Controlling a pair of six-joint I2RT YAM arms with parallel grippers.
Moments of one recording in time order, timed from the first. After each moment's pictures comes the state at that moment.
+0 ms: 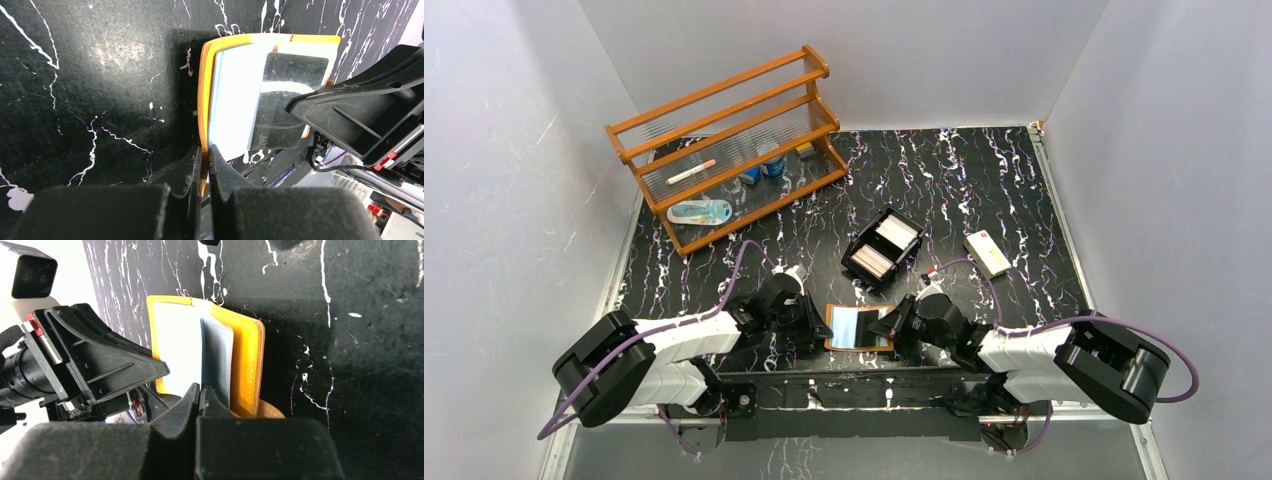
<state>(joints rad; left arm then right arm) -0.84 1.22 0.36 0.04 0.19 -1.04 0.96 1.19 0.12 0.55 -0.01 1.27</state>
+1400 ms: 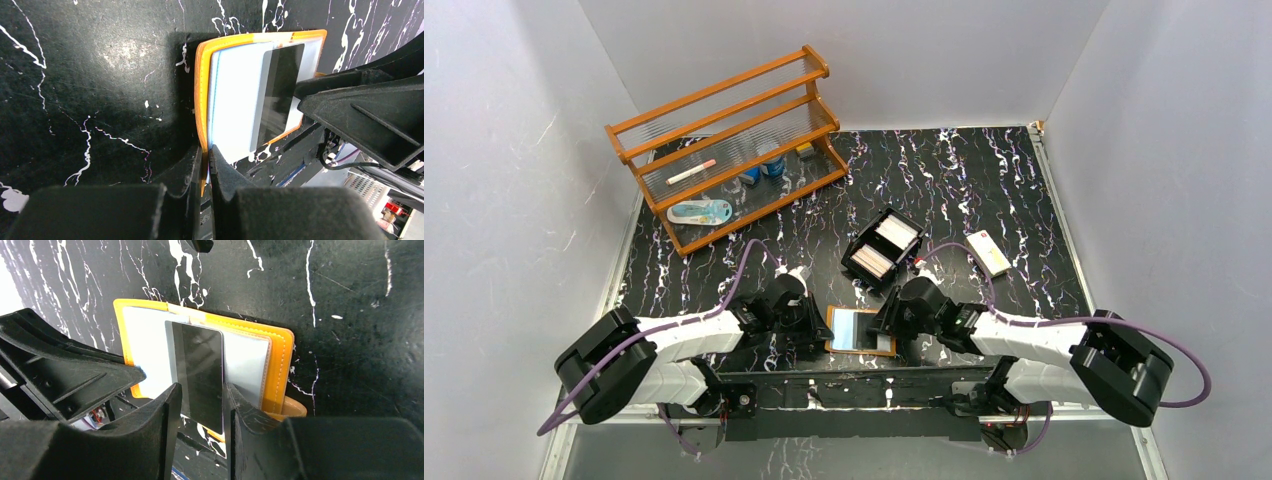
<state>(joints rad) -0.86 1.24 0.38 0.02 0.17 -1.01 0.96 1.17 0.34 0.06 0.01 1.17</state>
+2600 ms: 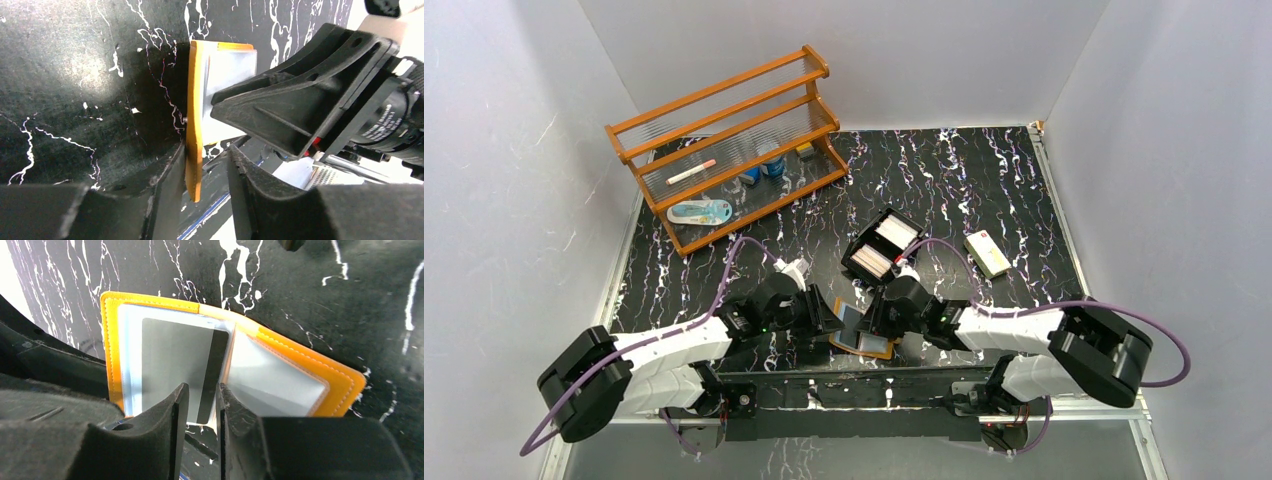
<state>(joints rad) -0.88 1.10 0.37 0.06 0.17 -1.06 1.03 1.32 0.43 0.14 0.00 1.12</state>
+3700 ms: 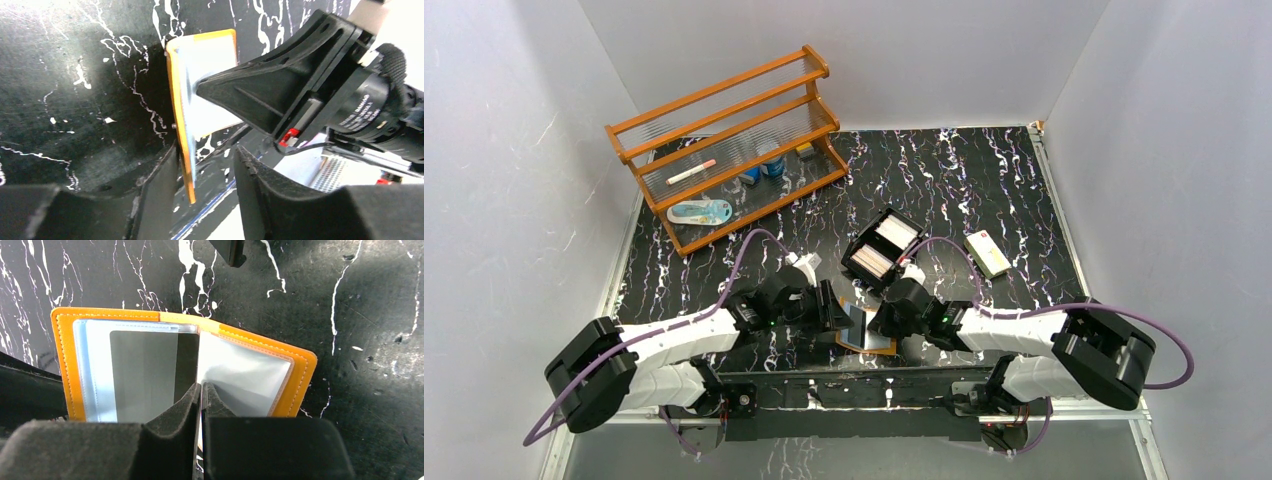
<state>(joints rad) -0.91 1.16 0.46 0.01 0.19 -1.00 1.03 1.27 0.42 0.04 0.10 1.04</state>
